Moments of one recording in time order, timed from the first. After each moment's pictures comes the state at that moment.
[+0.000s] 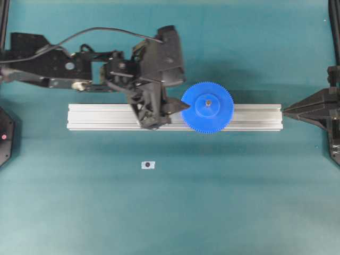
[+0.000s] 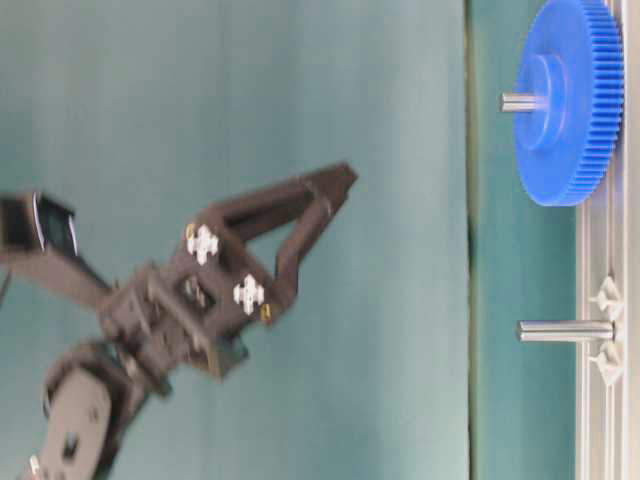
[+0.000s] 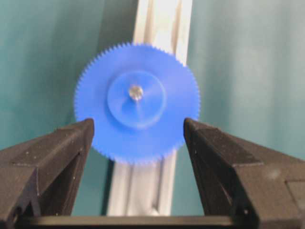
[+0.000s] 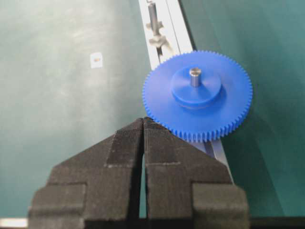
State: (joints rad) left arm 0.11 -0.04 0.40 0.02 0.14 -0.02; right arm -0.07 -1.12 1.28 0.03 0.20 0.15
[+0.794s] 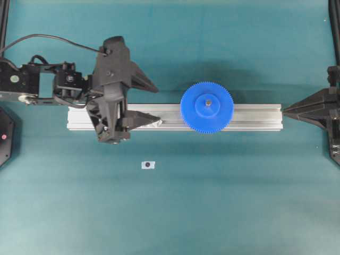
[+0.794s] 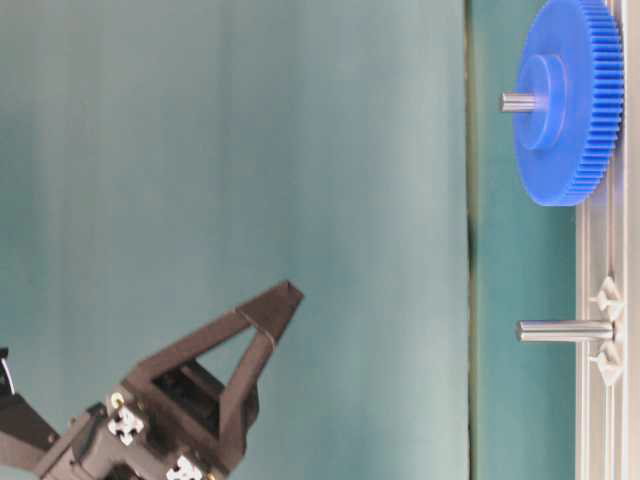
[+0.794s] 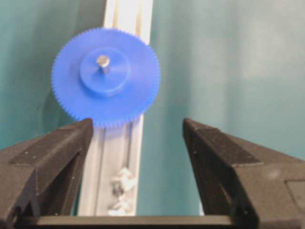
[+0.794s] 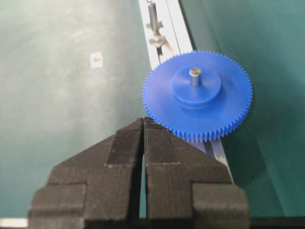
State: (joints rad) left arm 0.05 -0.27 0.61 0.02 0.06 -0.01; right arm -0.07 -1.12 1.28 0.03 0.20 0.15
